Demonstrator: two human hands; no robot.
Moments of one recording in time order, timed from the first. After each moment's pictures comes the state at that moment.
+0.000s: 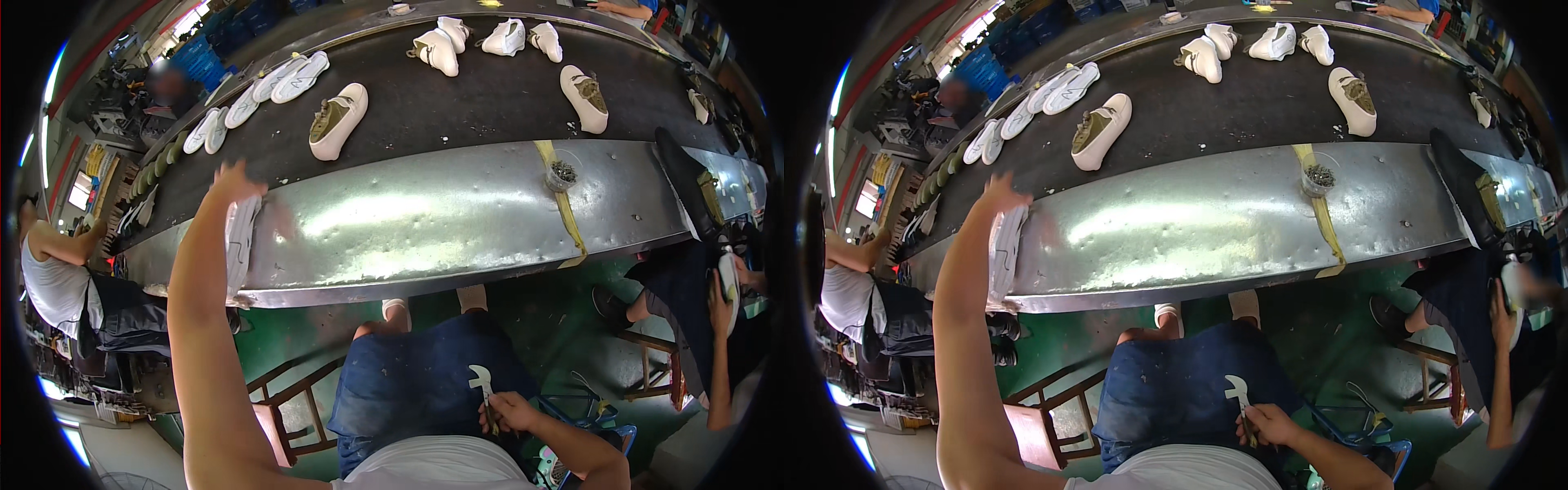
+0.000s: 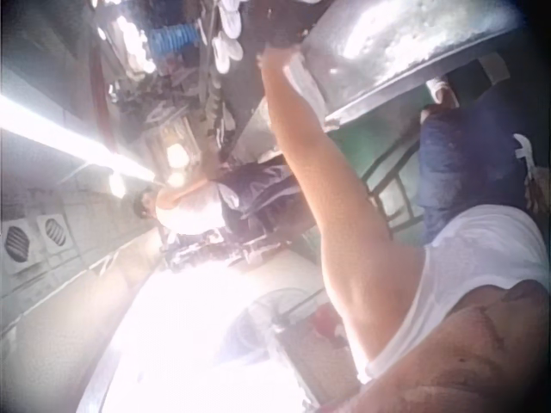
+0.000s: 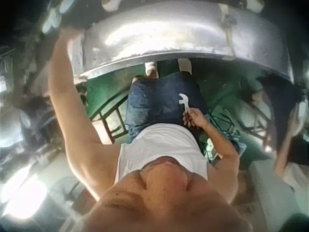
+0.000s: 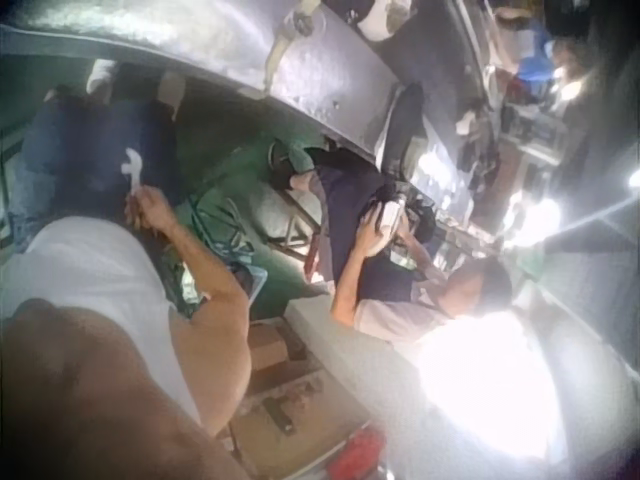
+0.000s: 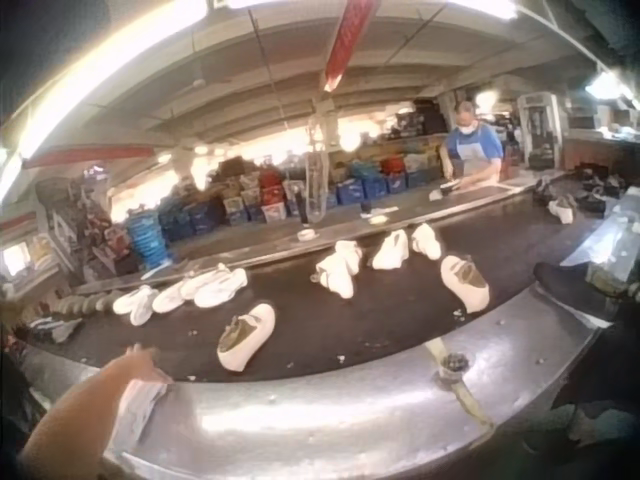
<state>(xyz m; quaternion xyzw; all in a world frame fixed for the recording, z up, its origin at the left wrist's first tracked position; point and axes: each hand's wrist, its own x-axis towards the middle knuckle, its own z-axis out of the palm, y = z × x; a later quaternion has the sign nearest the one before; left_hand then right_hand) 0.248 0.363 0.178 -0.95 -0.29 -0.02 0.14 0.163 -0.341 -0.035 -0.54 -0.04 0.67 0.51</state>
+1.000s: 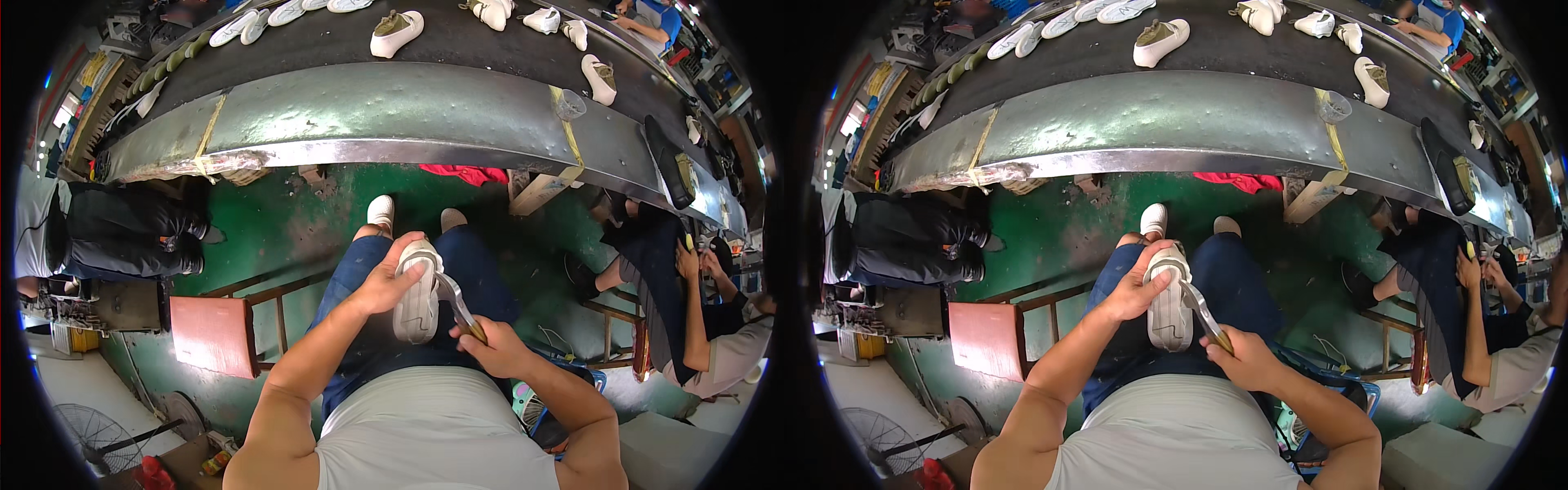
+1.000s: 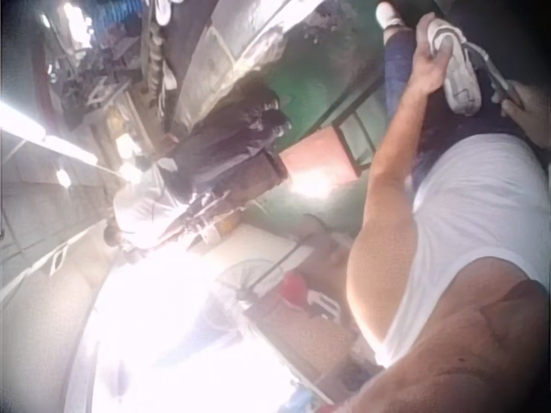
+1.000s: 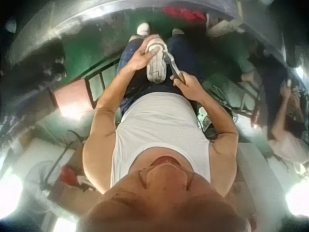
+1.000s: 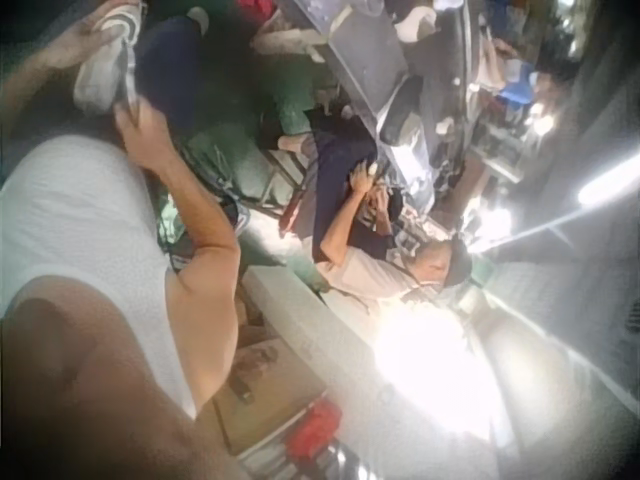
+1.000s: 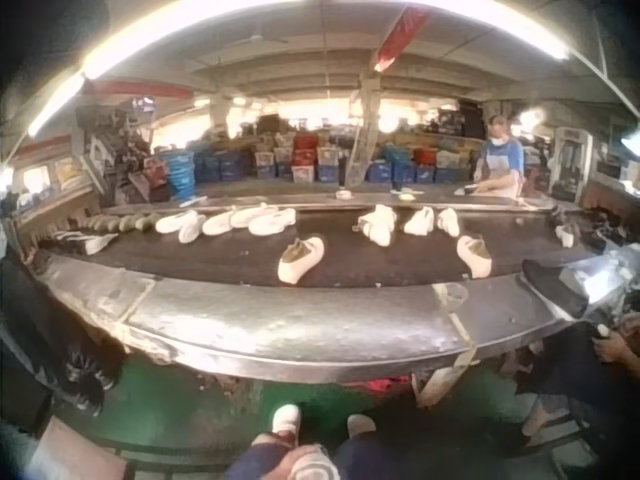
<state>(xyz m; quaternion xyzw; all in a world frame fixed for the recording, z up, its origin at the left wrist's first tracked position) 0.008 -0.050 0.030 -0.66 -0.07 -0.02 -0.74 0.082 -0.314 0.081 -0.72 -0.32 0.43 0.43</state>
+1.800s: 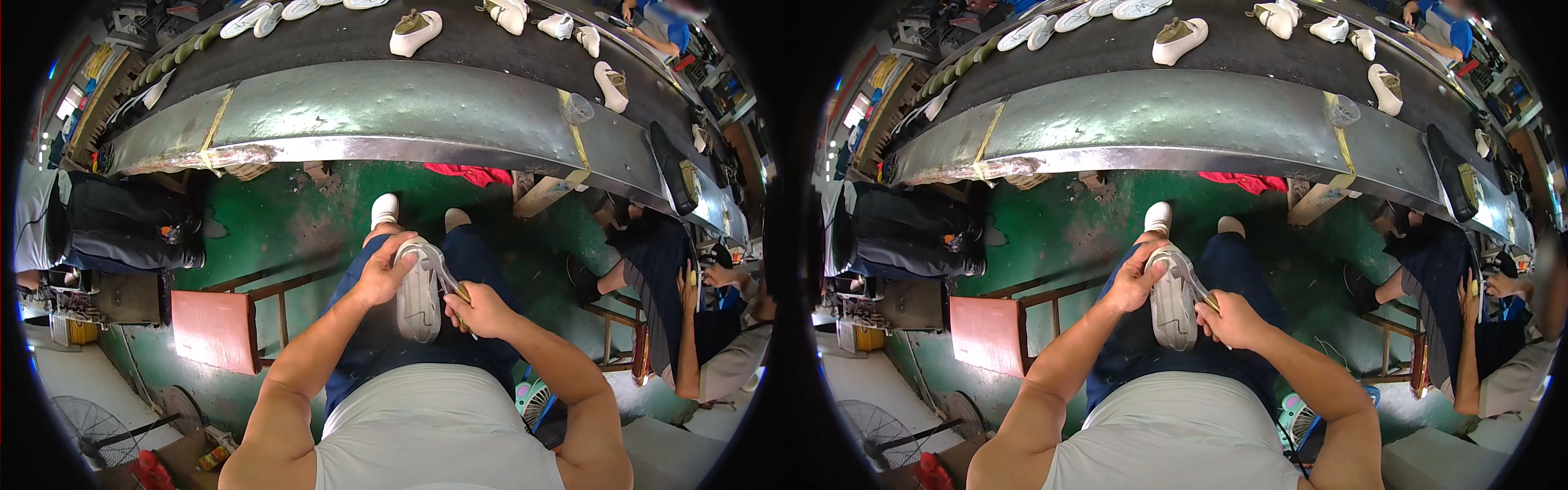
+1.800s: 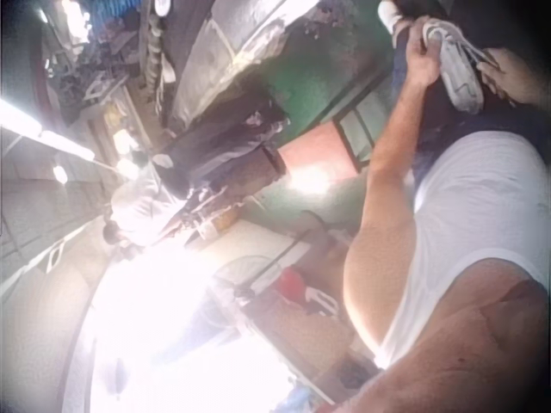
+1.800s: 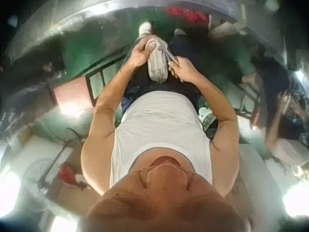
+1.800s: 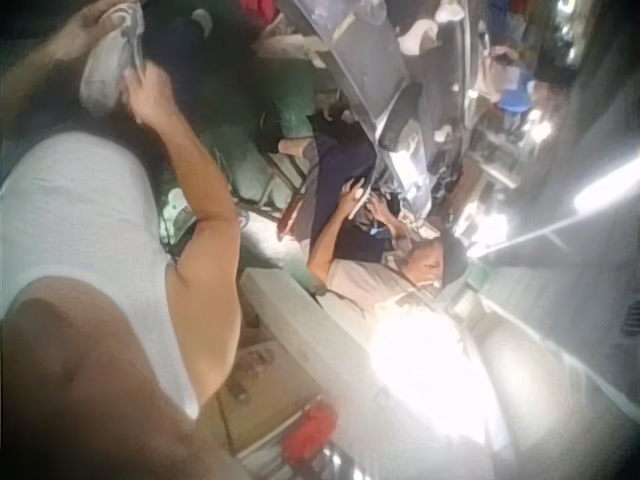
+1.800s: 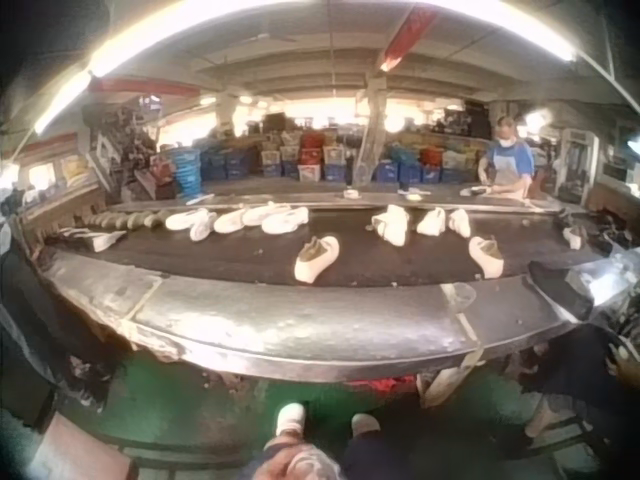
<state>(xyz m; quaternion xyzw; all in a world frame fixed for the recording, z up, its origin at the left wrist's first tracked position) 0.003 -0.036 -0.010 -0.66 -0.11 -0.12 -0.73 0.115 -0.248 0.065 -0.71 -0.26 0.54 0.37</state>
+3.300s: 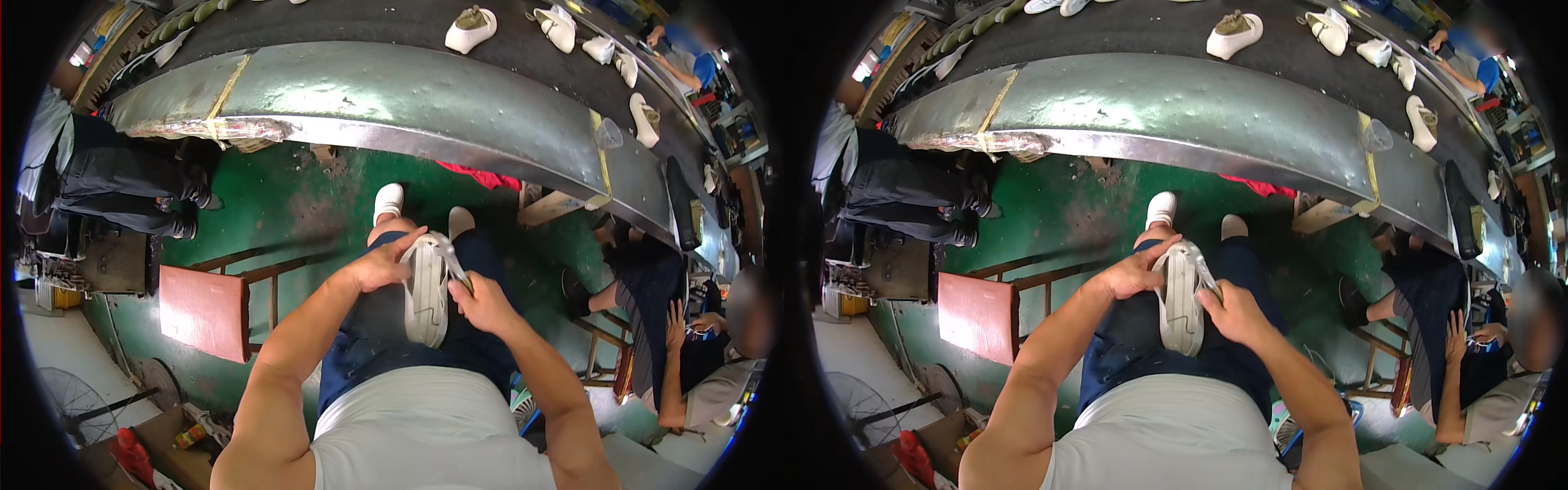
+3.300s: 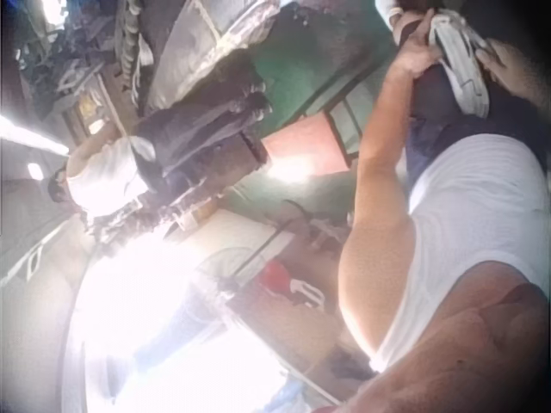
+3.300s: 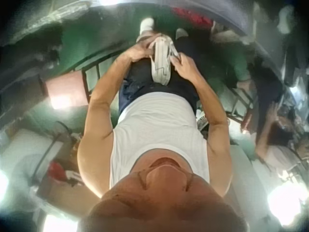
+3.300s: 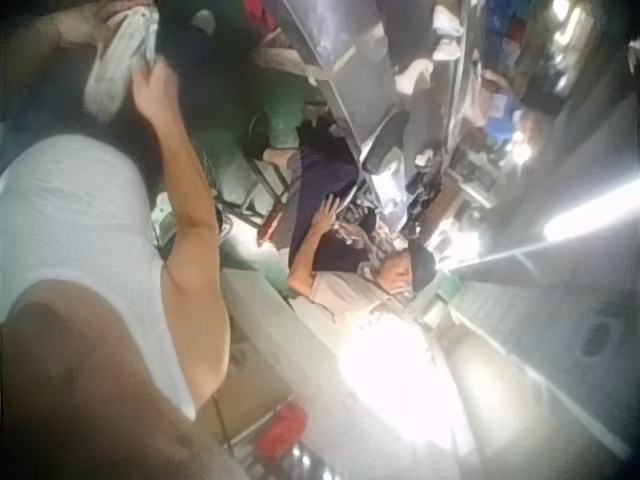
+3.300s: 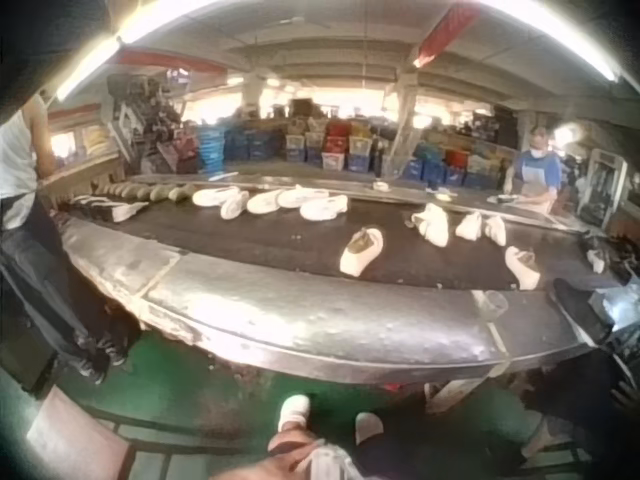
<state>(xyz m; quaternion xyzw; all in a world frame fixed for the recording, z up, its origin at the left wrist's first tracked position) -0.001 0.009 -0.006 -0.51 -0.18 0.11 -0.84 0.114 -0.217 0.048 -0.82 -0.36 0.34 0.29</state>
